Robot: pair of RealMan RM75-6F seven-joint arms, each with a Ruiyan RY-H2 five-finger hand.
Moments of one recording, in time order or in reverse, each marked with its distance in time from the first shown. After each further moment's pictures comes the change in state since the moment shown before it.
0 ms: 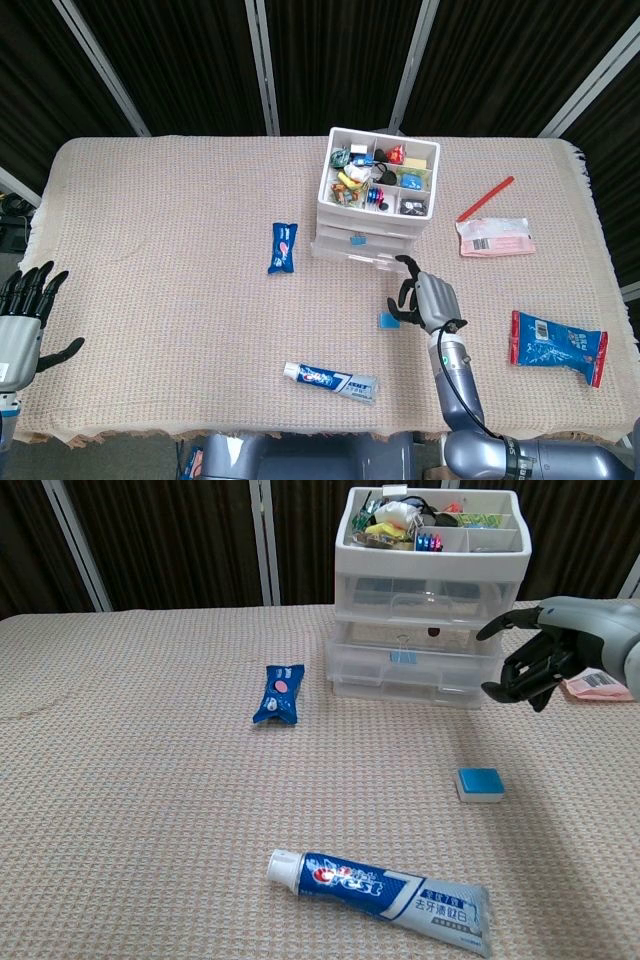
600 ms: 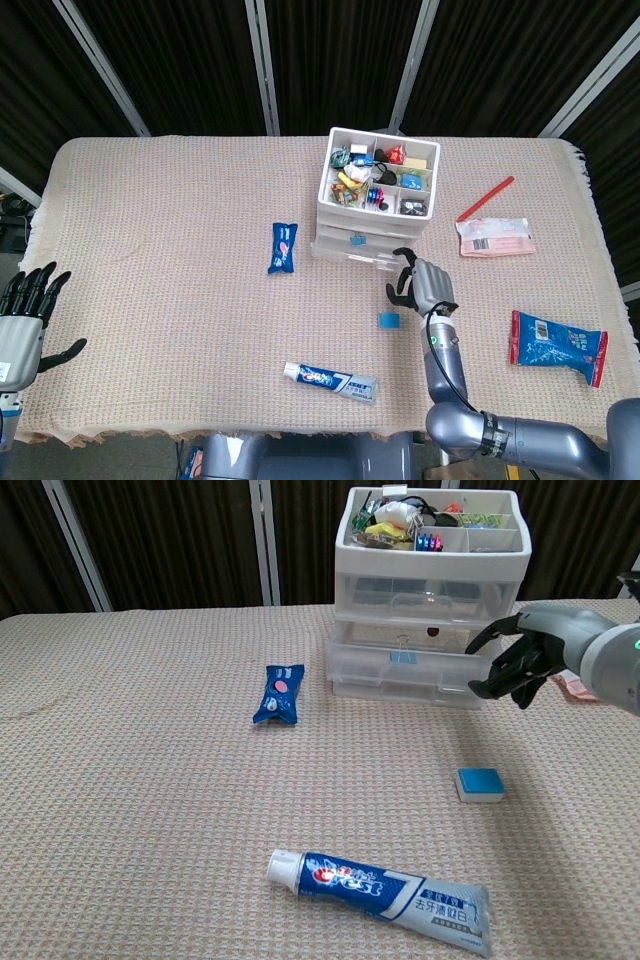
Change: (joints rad) left arm -0.002 0.004 0.002 -0.008 -0.004 -0.010 -0.011; right arm 0.062 -0.083 0.072 0.154 0.108 -0.038 -0.038
